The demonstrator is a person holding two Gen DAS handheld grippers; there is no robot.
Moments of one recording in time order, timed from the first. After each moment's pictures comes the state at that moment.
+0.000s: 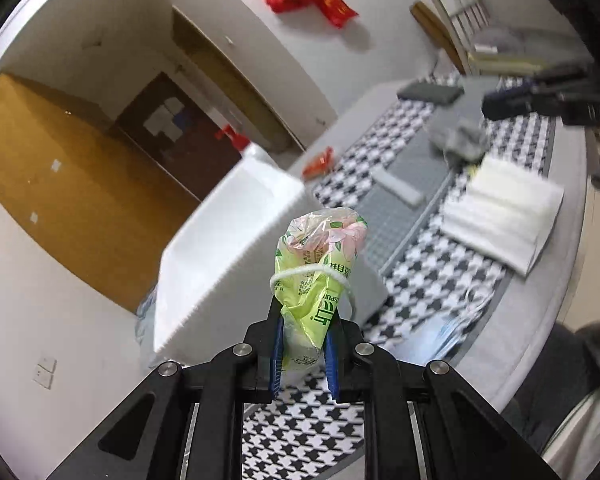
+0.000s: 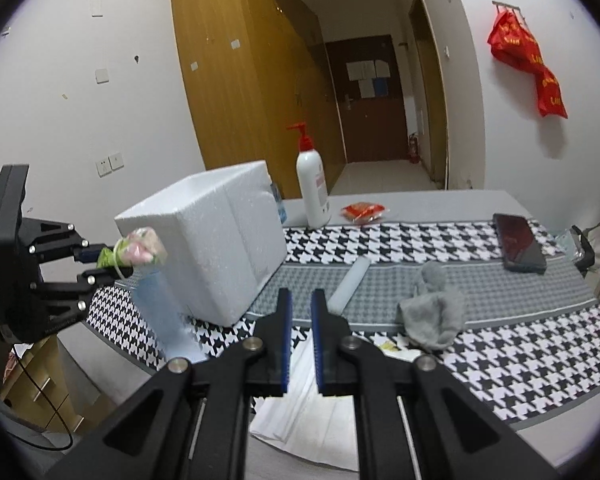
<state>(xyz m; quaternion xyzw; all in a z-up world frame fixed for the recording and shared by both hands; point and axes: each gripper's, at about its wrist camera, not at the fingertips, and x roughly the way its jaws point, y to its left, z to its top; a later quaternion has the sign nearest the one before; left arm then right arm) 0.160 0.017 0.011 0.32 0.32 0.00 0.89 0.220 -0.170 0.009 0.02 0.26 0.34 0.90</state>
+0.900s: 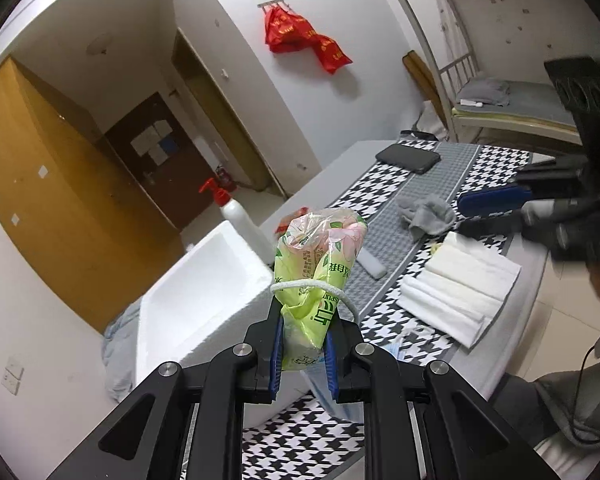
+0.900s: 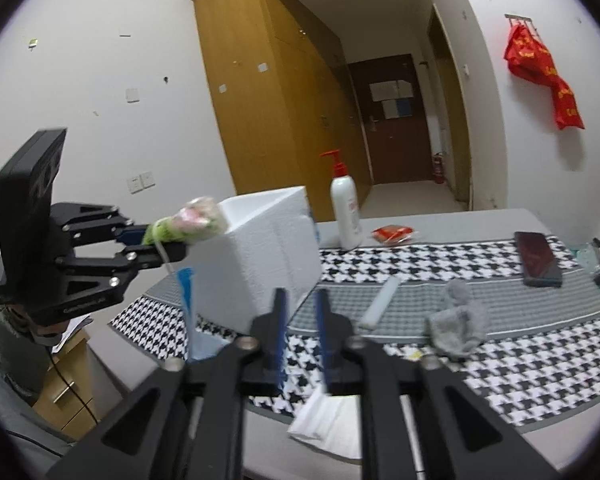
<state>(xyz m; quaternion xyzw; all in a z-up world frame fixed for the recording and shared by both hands) 0.155 -0.011 0.043 0.27 0.29 -0.06 0.92 0.194 -0.170 0.015 0.04 0.22 0.39 0.89</state>
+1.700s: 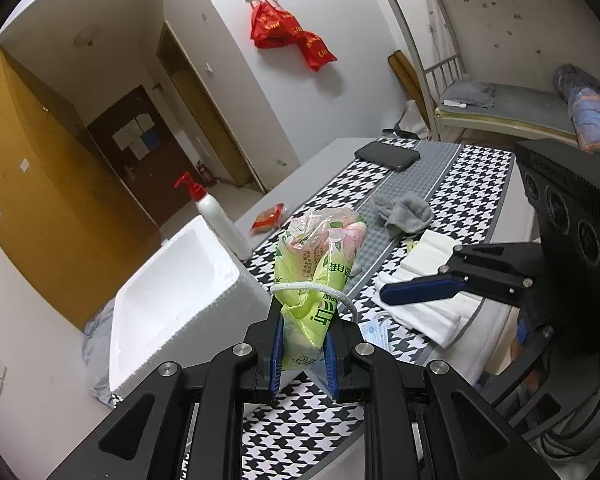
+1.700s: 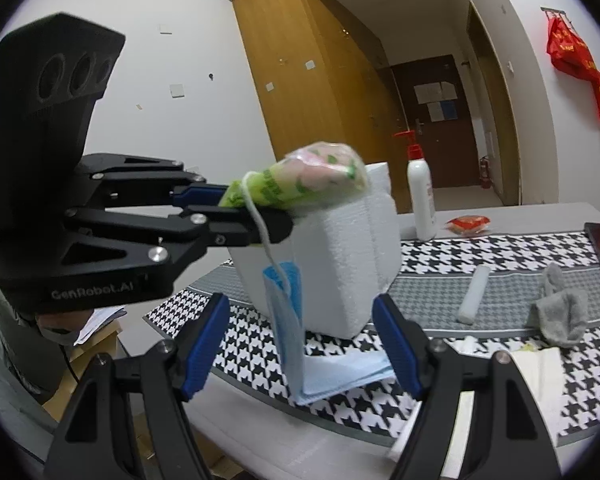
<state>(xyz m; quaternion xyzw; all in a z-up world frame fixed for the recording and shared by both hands) 0.158 -0.016 0.038 0.25 0.30 -0.10 0.91 0.172 -0.104 -0.016 0.06 0.20 0.47 0.86</state>
